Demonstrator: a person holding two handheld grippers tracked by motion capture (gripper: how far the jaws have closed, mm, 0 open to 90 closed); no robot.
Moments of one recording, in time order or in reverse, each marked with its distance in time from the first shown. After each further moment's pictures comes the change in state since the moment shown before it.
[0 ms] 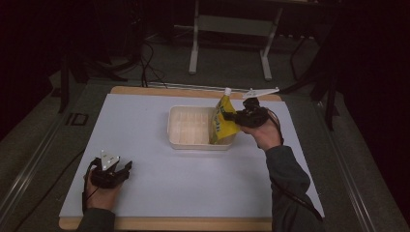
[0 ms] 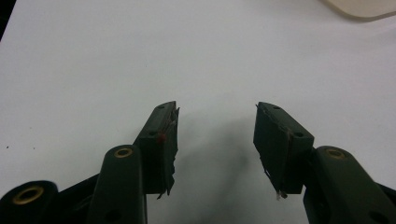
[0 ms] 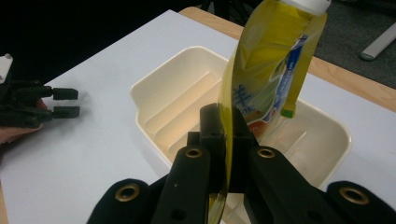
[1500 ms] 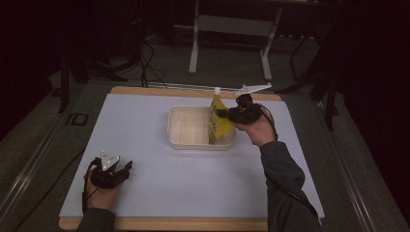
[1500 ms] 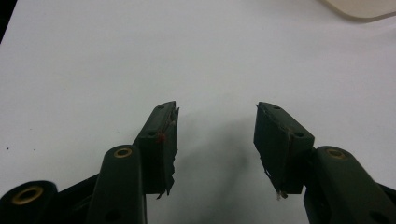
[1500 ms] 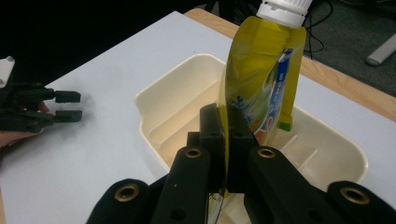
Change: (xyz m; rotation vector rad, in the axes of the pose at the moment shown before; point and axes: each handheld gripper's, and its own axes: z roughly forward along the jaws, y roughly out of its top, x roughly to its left) left arm 0.000 0.000 0.000 -0.004 0.000 -0.001; right arm 0.006 0.014 0.013 0.011 0.011 -0.022
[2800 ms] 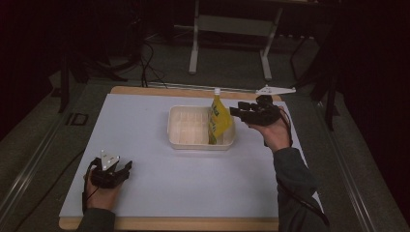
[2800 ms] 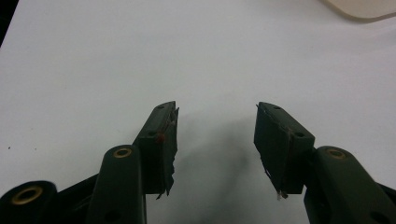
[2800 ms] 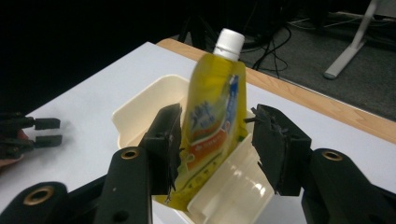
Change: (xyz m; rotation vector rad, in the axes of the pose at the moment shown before) left arm 0.000 0.000 0.000 0.000 0.004 0.001; right arm -0.013 -0.016 -0.043 -0.125 -0.104 0.060
